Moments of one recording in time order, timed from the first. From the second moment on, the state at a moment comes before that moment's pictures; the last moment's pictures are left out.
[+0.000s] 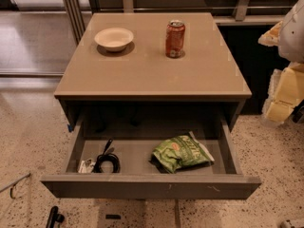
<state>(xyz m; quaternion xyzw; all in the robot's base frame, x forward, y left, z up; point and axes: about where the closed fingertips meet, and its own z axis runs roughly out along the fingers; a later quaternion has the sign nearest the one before) 0.438 -0.217 0.977 -0.60 0.78 -0.03 0.16</state>
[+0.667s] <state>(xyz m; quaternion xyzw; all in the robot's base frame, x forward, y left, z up) 0.439 -0.216 0.975 -0.60 0.78 -0.03 0.17</state>
